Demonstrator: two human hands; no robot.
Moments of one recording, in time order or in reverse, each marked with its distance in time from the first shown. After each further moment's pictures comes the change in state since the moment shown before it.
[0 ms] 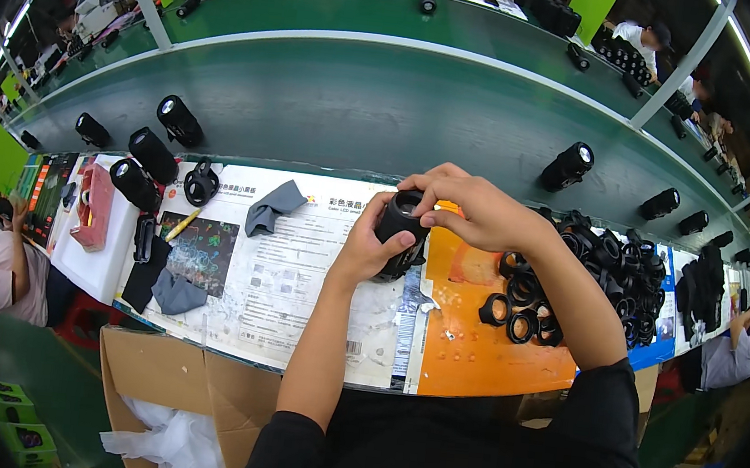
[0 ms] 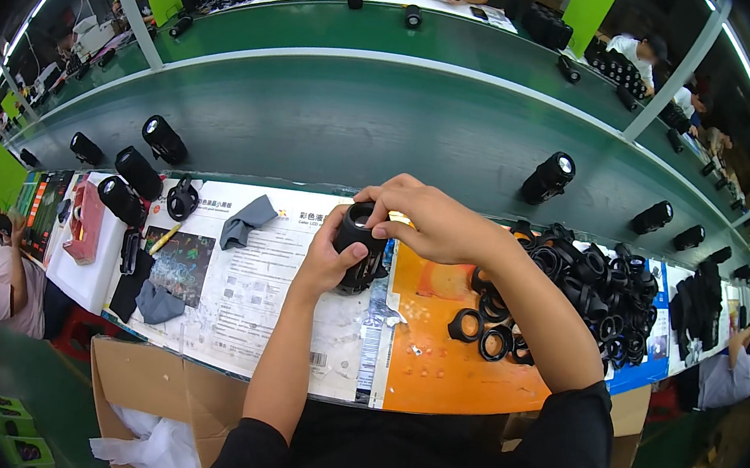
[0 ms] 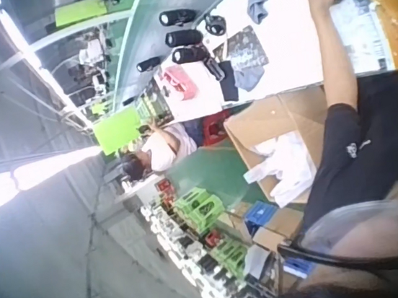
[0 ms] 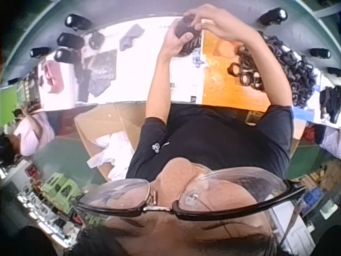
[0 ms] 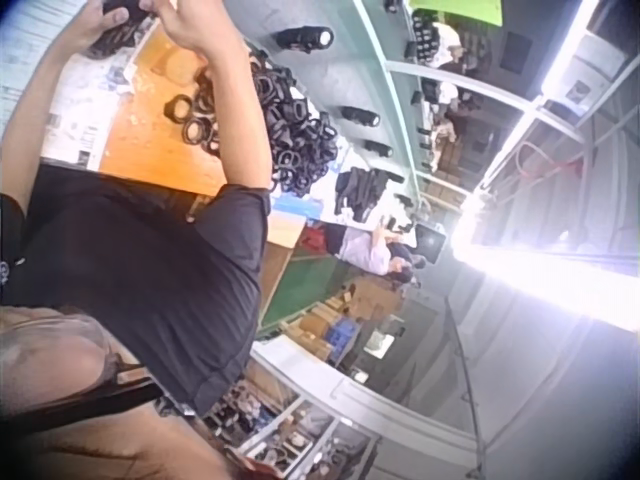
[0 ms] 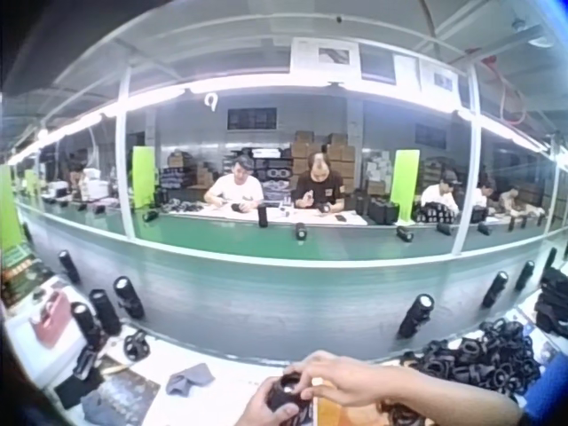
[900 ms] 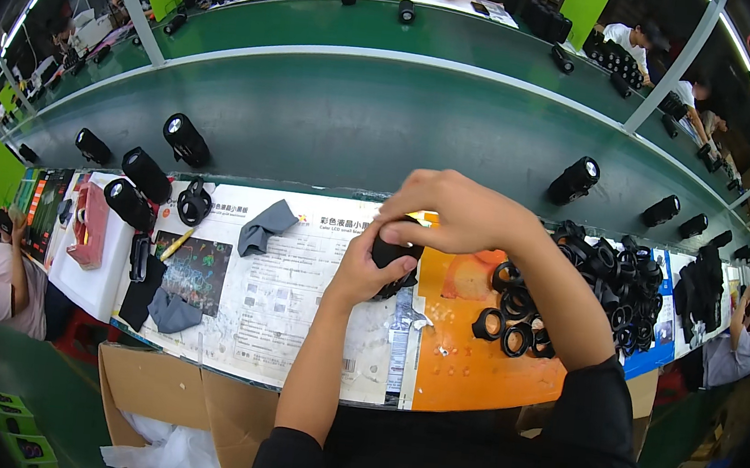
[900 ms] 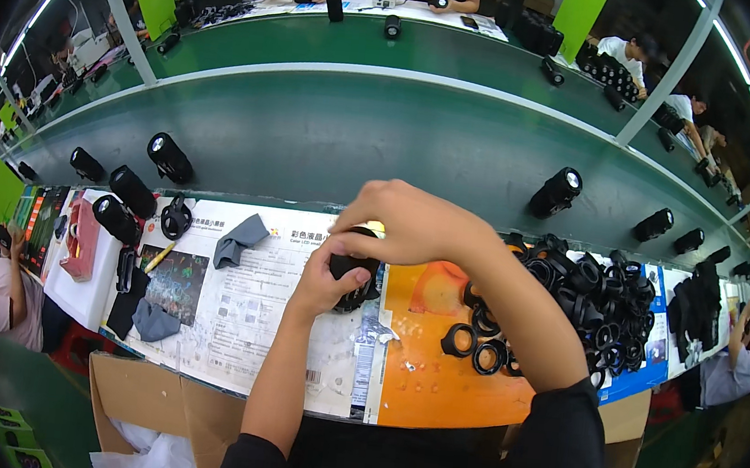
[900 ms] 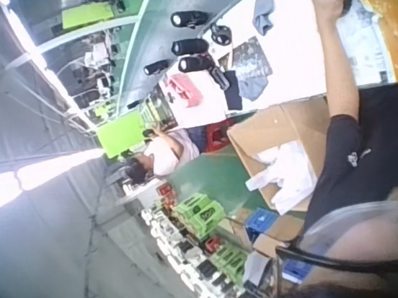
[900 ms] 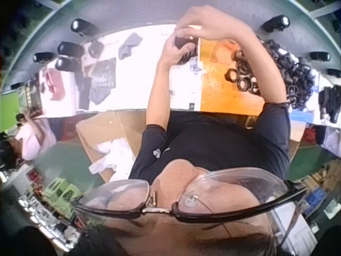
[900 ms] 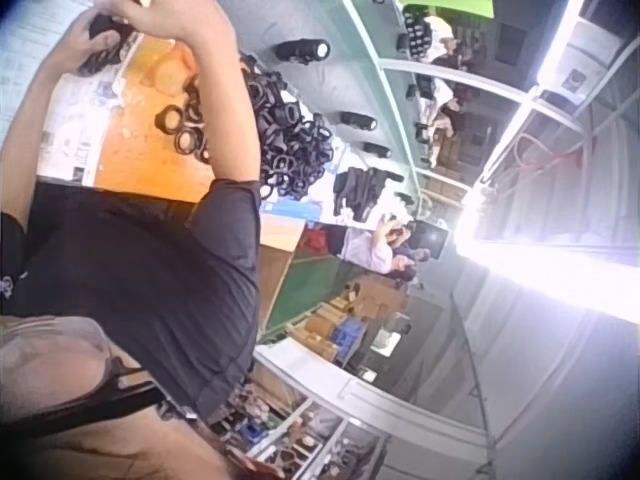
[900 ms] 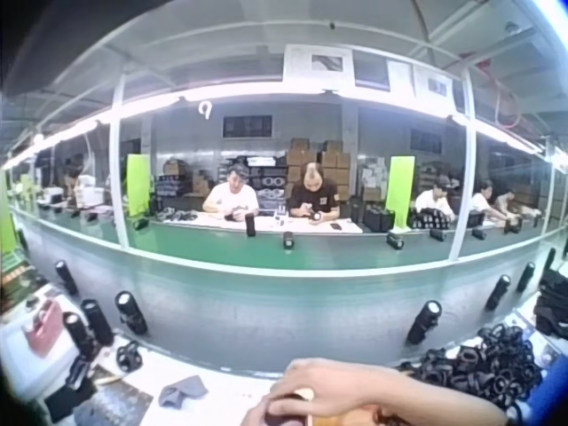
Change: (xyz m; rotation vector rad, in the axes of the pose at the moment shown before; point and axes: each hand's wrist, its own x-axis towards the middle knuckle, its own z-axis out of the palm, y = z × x) left_hand 0.000 0.003 0.008 0.272 0.005 0.022; right_hand 0.030 -0.018 -0.021 -0.121 -0.044 -0.153
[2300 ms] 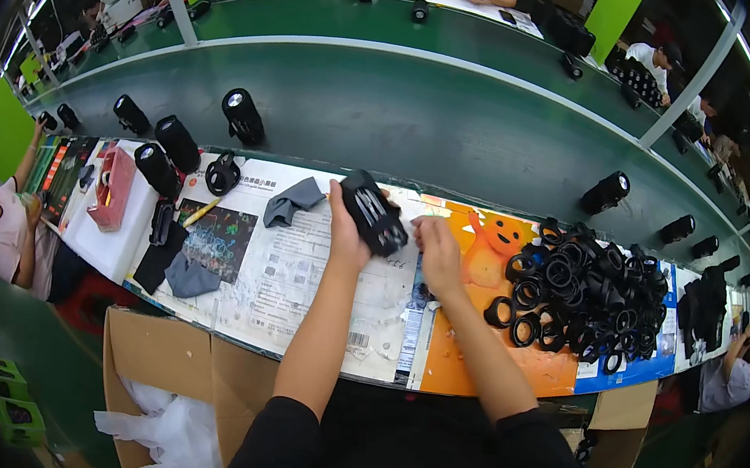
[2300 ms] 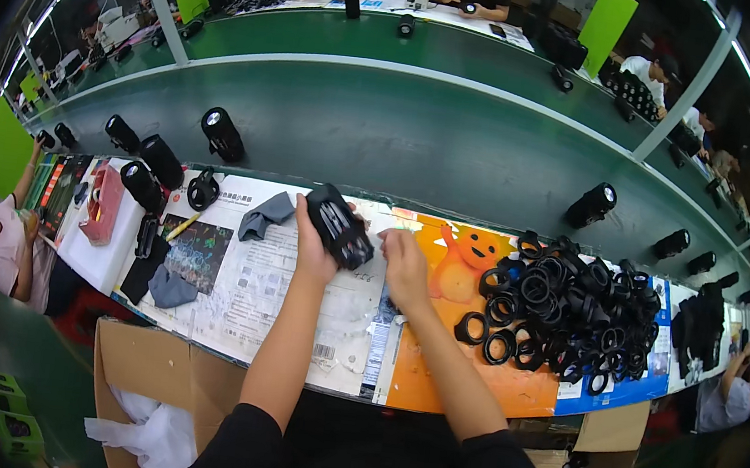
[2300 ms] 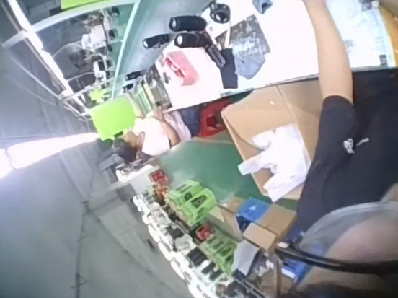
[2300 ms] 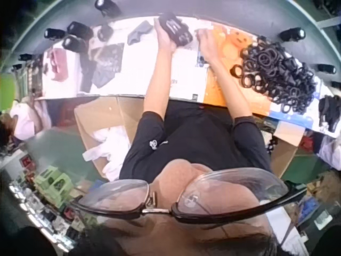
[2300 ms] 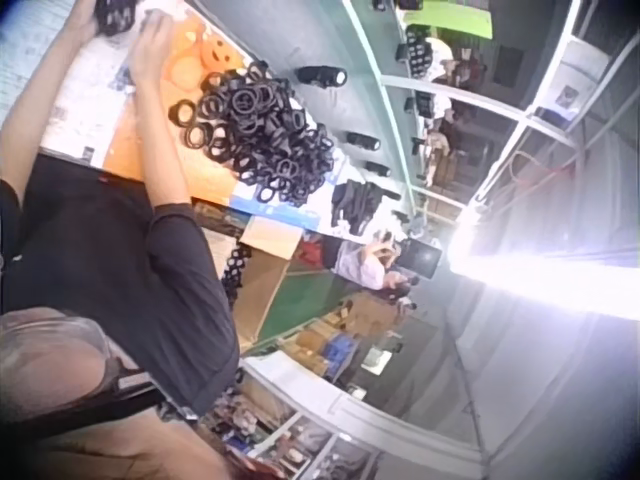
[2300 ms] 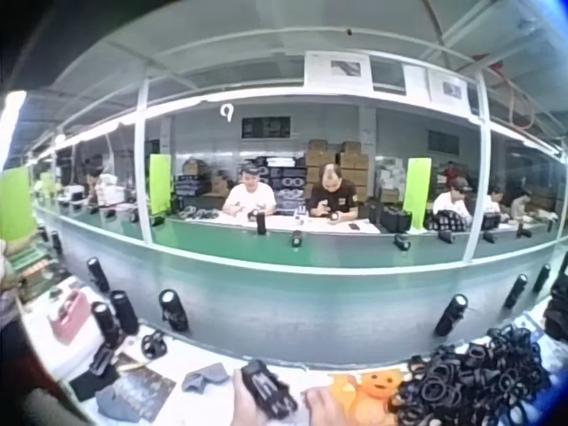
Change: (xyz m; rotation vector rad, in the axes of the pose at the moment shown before) left_hand 0.018 -0.025 -0.034 -0.929 0.414 -0.186; right_hand -0.024 0.041 0.211 0.579 0.919 0.590
